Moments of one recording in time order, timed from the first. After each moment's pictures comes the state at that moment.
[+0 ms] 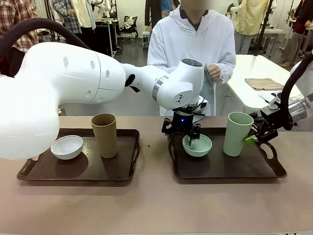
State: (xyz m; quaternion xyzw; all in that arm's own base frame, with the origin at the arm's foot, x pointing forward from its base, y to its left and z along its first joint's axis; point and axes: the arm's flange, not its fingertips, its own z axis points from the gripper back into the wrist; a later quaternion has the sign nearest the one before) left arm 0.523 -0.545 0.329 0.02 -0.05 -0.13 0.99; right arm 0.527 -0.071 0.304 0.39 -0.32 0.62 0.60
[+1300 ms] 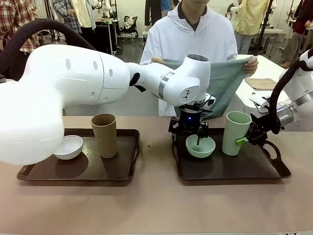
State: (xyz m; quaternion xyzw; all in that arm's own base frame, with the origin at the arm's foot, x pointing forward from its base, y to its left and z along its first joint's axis) left arm 0.513 -0.566 0.345 0.00 -0.04 -0.13 0.99; right arm 0.542 -0.049 0.278 0.44 -0.32 0.61 0.57
